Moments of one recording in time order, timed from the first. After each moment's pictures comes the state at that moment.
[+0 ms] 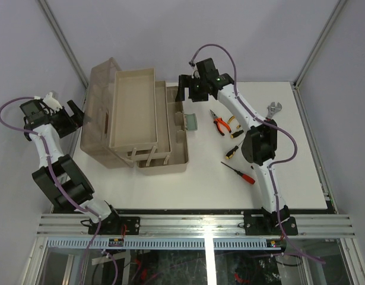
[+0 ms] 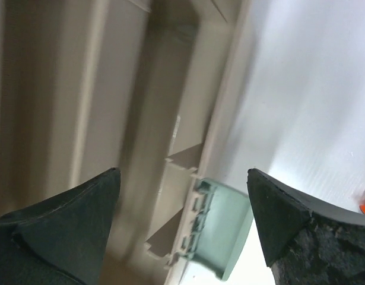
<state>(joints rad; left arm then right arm) 0.66 1.54 1.29 -0.58 0.66 -0.04 0.49 2.30 2.33 -0.74 -0.28 0.38</state>
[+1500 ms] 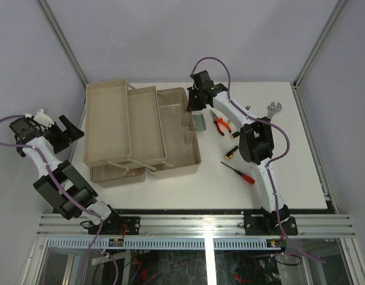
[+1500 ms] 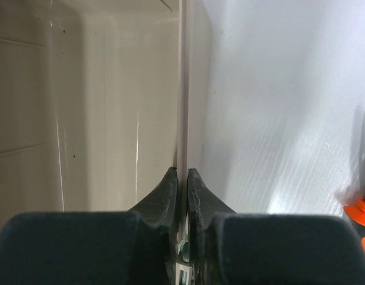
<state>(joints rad) 0.83 1.45 1.17 -0.65 0.69 0.05 0.50 2.38 2.19 -0.66 -0.13 0.38</state>
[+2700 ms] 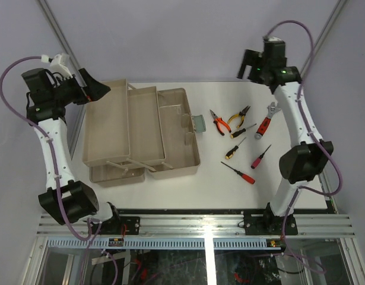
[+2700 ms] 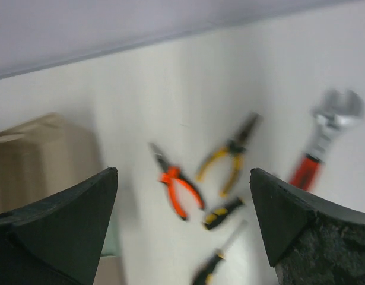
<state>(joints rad) 0.46 1.39 1.57 -0.58 0.89 -0.20 0.21 1.87 2.07 -0.73 0.04 0.32</state>
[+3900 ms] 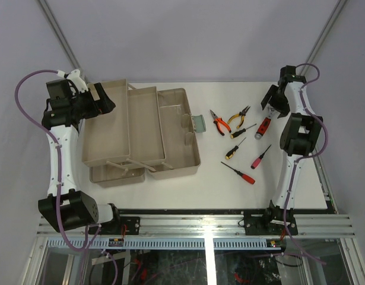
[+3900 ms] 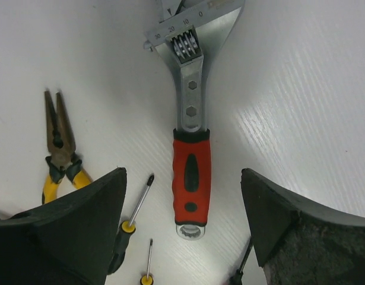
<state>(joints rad) 0.28 1.31 1.43 -0.71 0.43 -0.13 -0.15 2.33 2.17 -1.01 0.07 0.41</state>
